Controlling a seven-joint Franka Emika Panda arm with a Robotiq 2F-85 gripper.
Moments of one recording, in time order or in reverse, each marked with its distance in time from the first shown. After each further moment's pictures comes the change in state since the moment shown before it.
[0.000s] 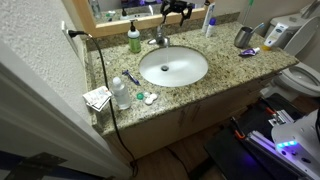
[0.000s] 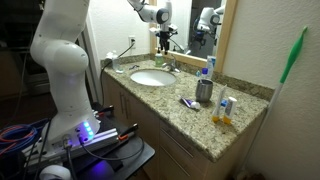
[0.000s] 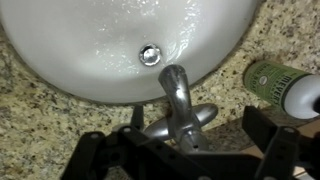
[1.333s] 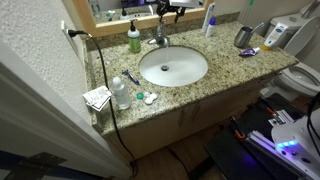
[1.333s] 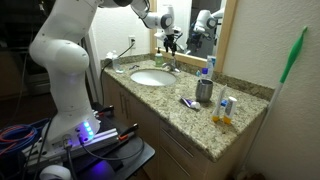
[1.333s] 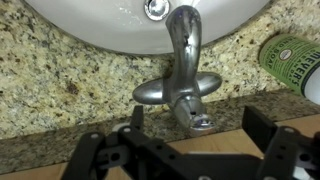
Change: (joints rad) arm 0.030 0.143 -0.049 0.146 -0.083 0.096 -0.159
